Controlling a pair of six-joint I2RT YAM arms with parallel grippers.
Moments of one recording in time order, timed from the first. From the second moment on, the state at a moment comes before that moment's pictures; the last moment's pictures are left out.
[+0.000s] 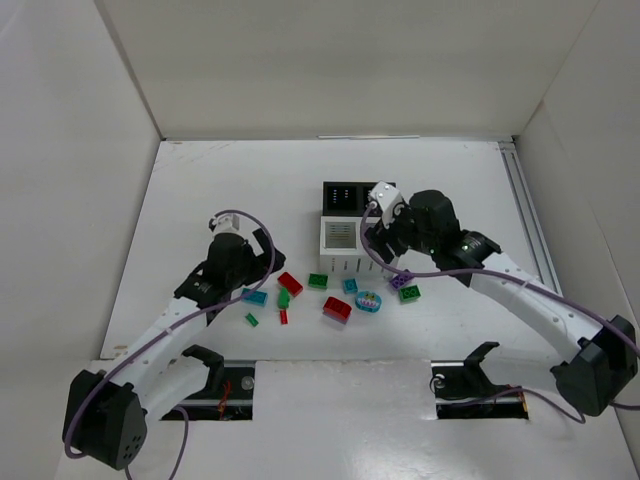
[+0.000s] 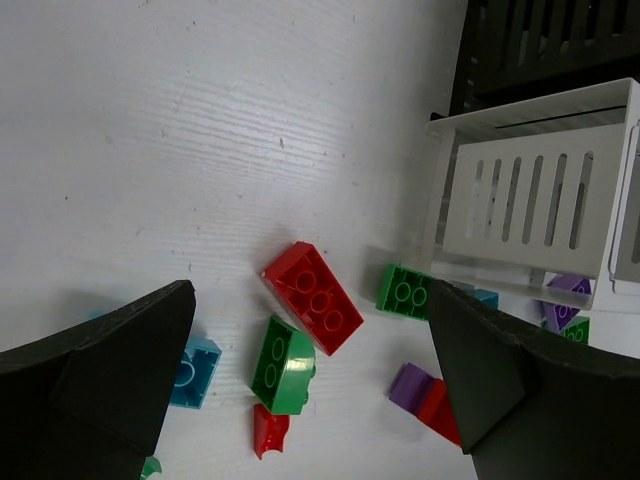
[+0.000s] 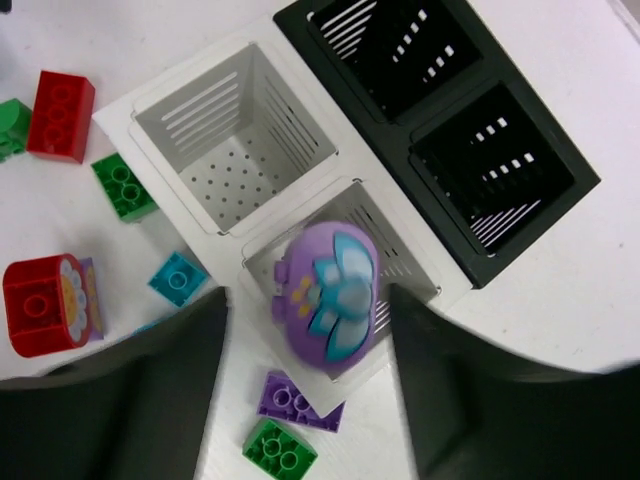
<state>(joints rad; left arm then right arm) -0.39 0.91 0.50 -0.24 -0.05 -0.75 0.63 1.18 0.97 -0.33 -0.12 -0.29</state>
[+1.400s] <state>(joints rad) -0.58 0.97 0.52 -0.26 -0.12 -0.73 0.22 1.26 0.60 -0.26 -0.34 -0.15</state>
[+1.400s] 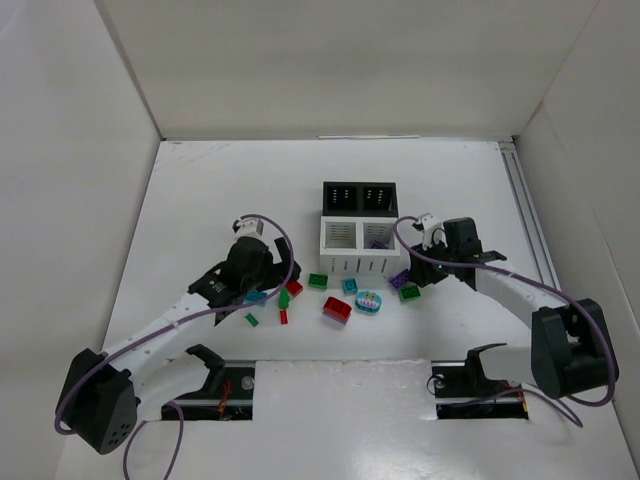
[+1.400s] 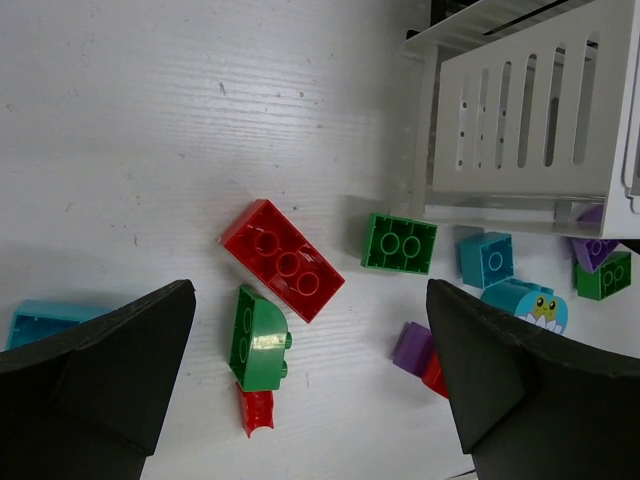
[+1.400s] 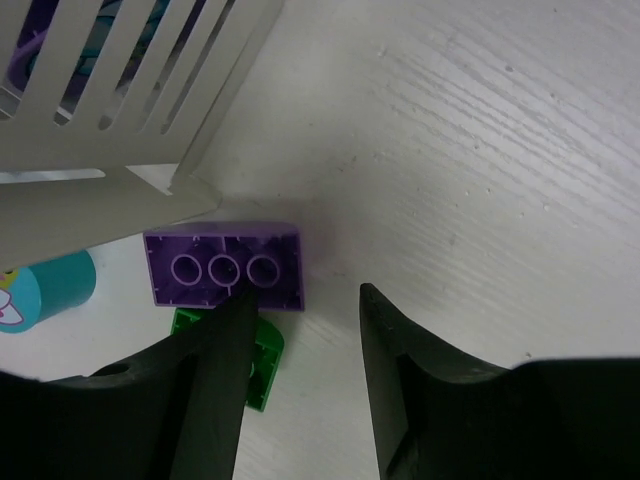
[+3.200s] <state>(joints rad) -0.58 0.97 0.53 -0.25 -0.10 -0.72 0.17 1.17 0.52 -0.14 -0.63 -0.19</state>
